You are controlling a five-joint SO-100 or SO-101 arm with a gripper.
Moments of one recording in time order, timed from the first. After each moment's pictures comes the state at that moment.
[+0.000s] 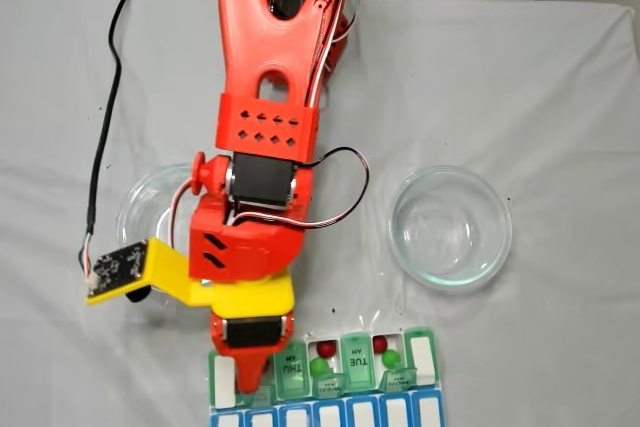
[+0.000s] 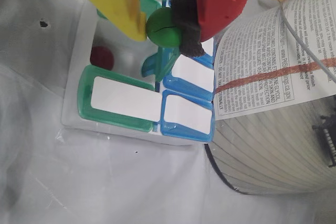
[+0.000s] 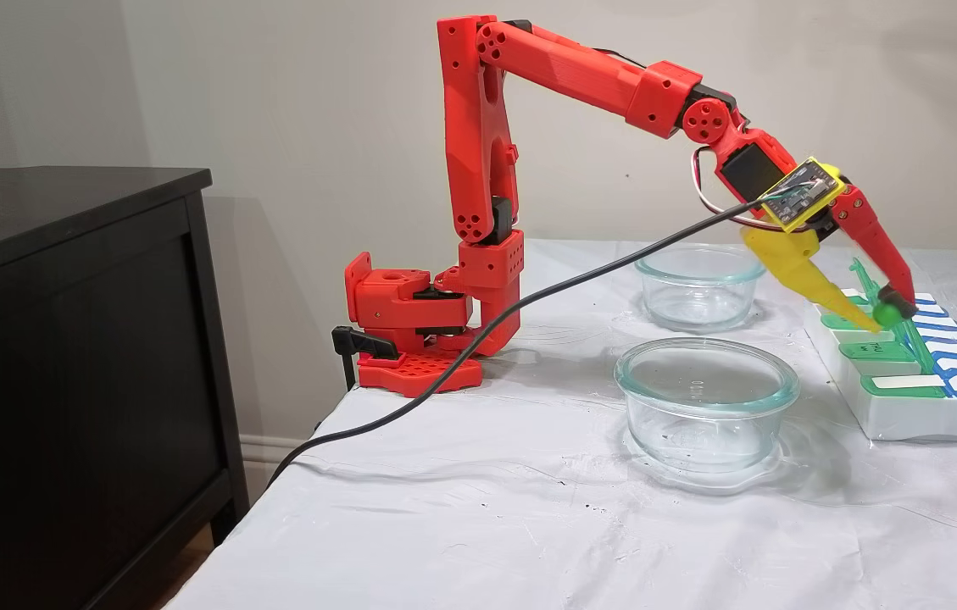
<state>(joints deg) 7.2 114.6 119.1 21.4 -15.7</state>
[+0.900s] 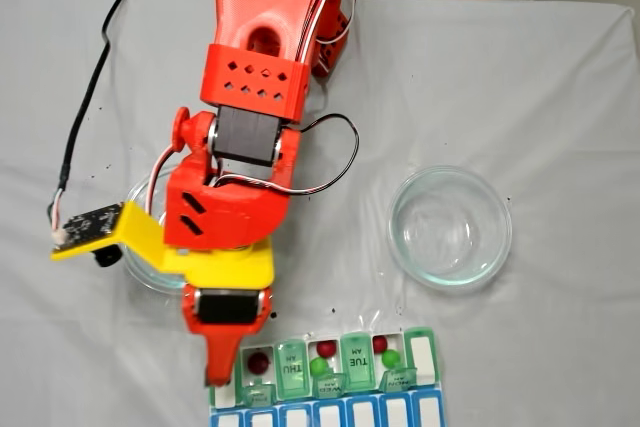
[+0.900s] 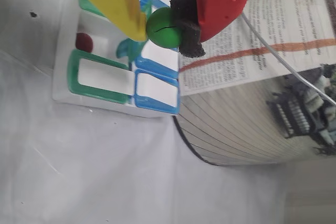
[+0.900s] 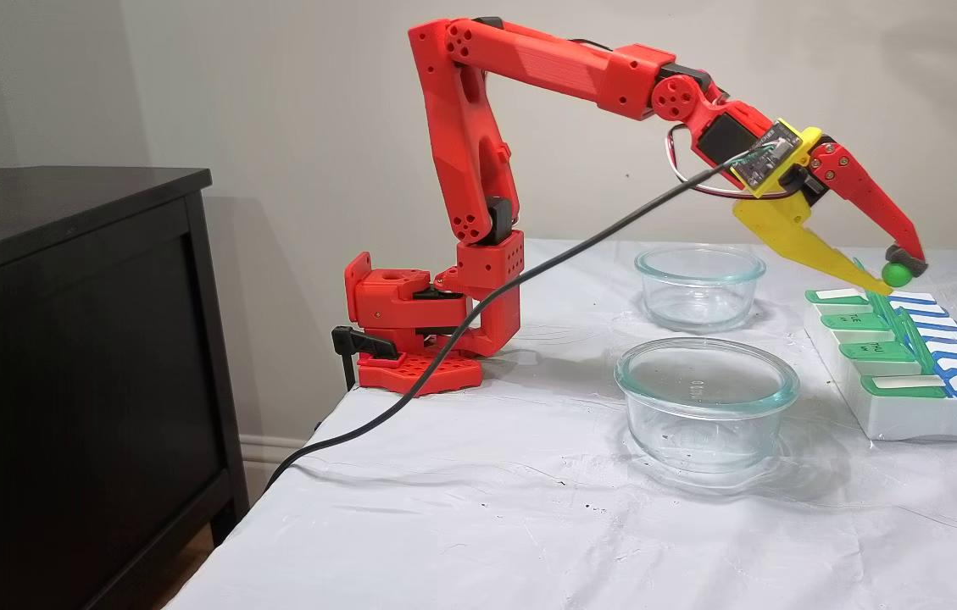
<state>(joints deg) 10.5 125.1 124.0 22.5 -16.2</state>
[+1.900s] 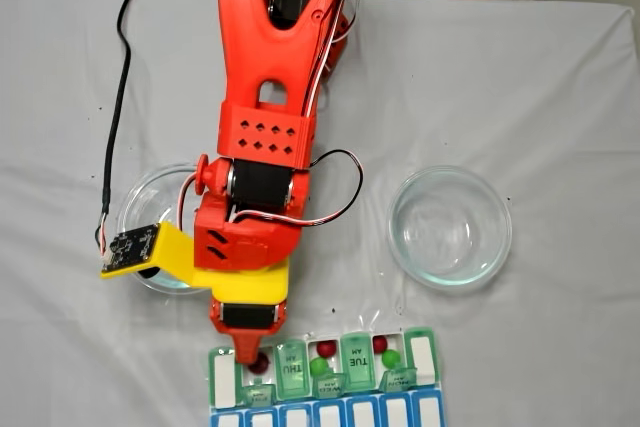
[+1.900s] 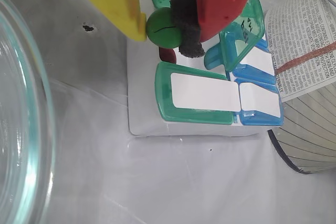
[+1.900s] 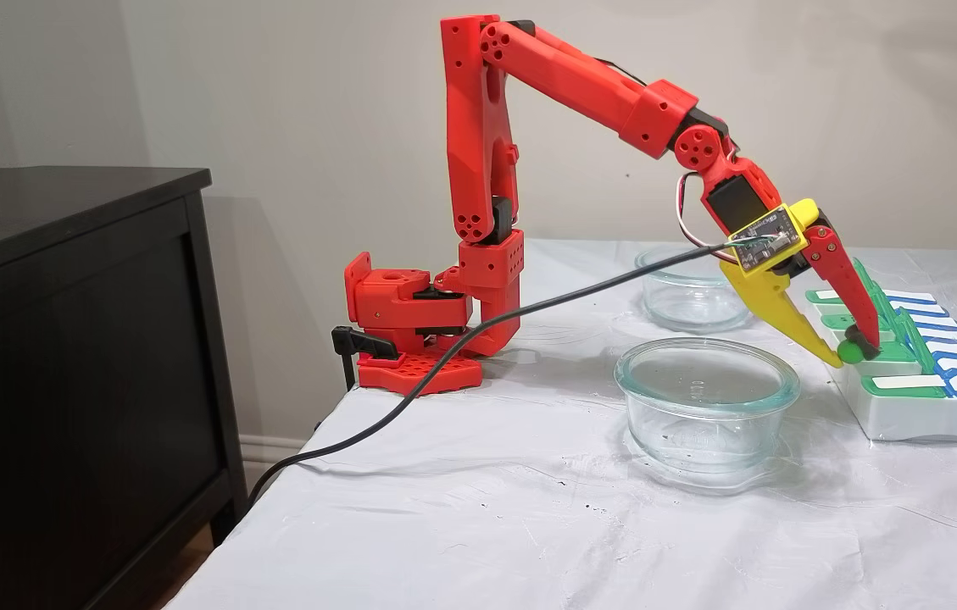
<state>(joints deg) 8.3 112.8 125.1 19.2 -9.1</state>
